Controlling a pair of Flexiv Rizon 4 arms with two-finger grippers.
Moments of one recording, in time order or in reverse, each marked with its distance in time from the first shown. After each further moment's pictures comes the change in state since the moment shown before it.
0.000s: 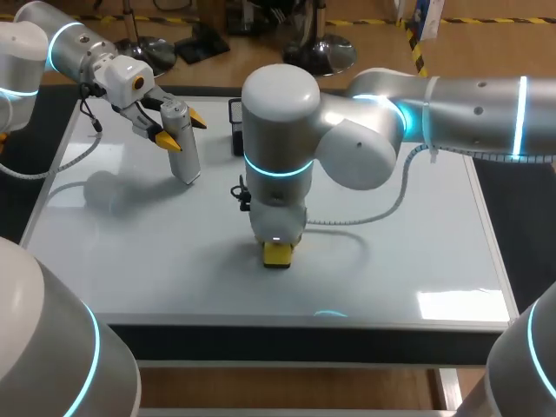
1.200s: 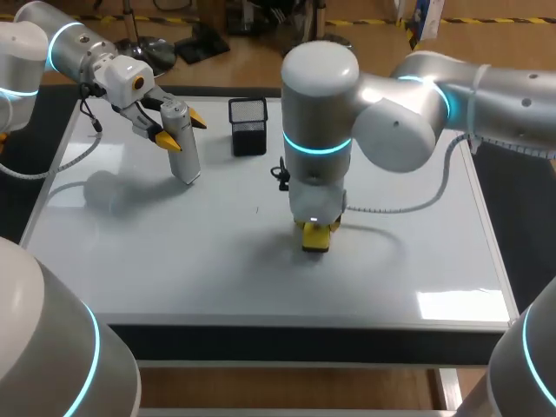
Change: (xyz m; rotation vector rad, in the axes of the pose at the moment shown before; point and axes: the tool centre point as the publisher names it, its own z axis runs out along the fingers) left arm 0.000 0.000 0.000 0.000 0.000 0.000; right arm 0.069 -0.032 -0.021 0.000 0.049 0.083
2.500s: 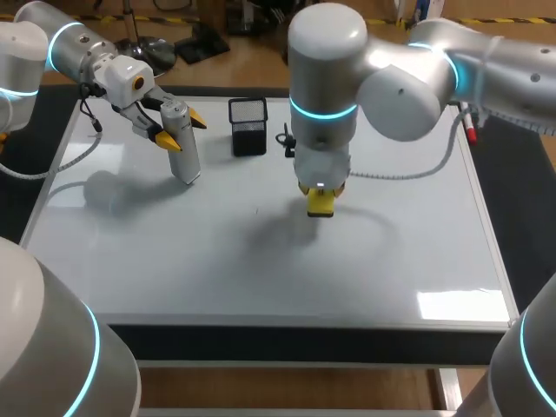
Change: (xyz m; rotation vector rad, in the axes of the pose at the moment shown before) left arm 0.000 0.000 0.000 0.000 0.000 0.000; right arm 0.001 -0.061 -0.030 0.057 -0.003 -0.040
